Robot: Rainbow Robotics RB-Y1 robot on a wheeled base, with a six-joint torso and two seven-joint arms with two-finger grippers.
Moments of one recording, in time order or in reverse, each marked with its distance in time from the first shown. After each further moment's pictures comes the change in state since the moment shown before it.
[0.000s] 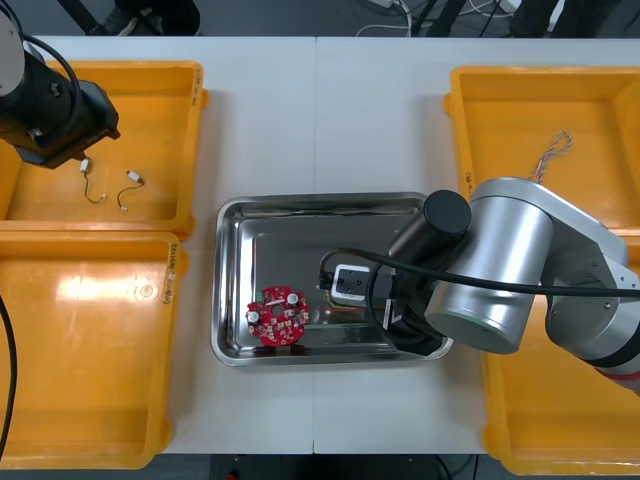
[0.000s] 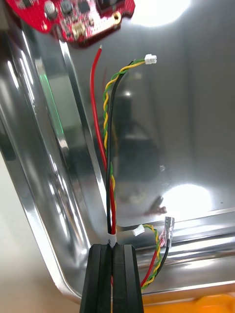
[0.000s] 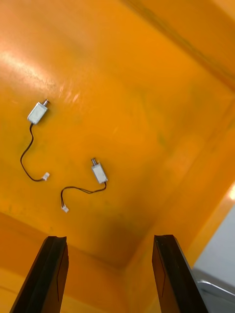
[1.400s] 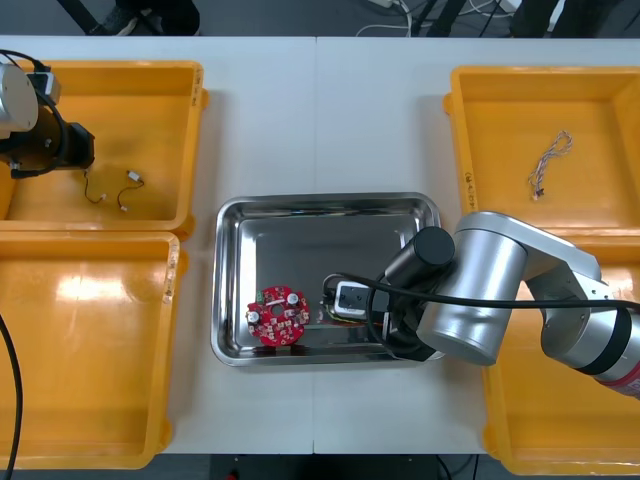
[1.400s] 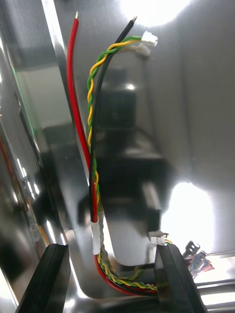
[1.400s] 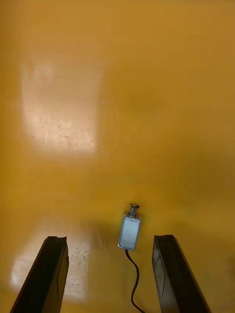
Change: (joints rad) right arm -0.009 -0.049 0.133 0.130 0.040 -0.211 0.014; left arm -0.084 0.032 -0.006 0.597 -0.105 -0.482 -0.710
